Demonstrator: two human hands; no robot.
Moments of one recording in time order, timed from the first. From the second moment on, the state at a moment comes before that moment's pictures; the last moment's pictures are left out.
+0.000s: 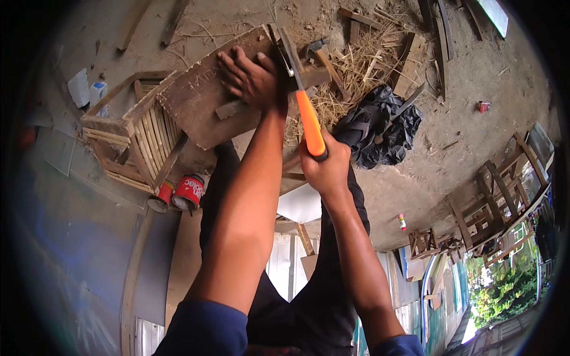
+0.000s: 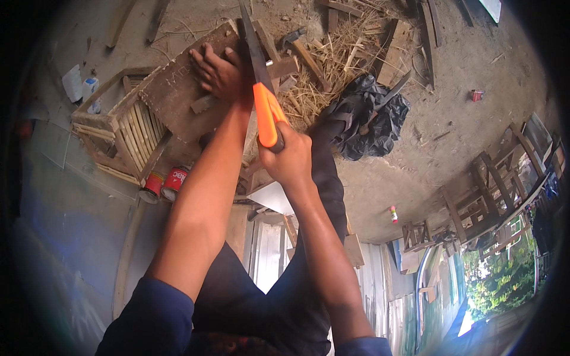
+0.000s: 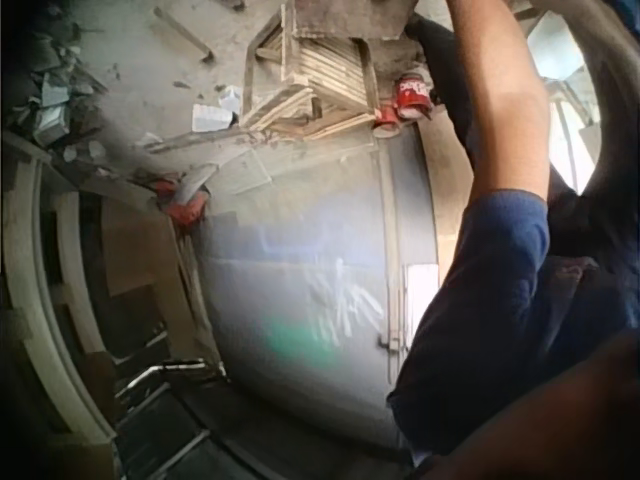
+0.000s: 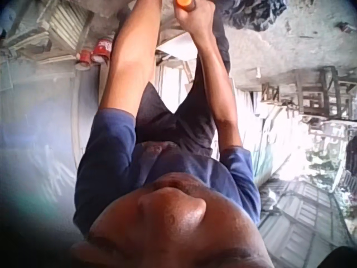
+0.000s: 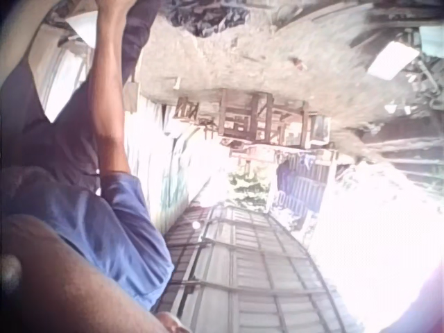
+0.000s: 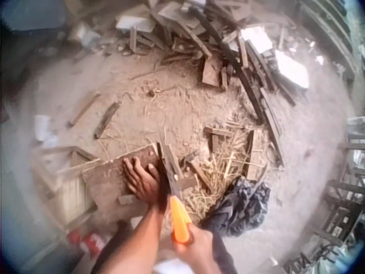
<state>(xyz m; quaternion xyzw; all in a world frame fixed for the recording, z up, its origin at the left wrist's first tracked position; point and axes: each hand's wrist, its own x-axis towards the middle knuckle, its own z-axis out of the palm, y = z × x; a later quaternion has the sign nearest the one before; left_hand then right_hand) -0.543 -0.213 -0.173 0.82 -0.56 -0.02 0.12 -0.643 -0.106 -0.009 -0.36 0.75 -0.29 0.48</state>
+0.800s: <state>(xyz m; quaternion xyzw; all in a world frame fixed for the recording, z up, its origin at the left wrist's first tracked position) -0.558 -0.235 -0.167 0.89 -0.44 -0.03 0.14 -0.679 -0.121 0.090 -0.37 0.70 -0.17 0.58</state>
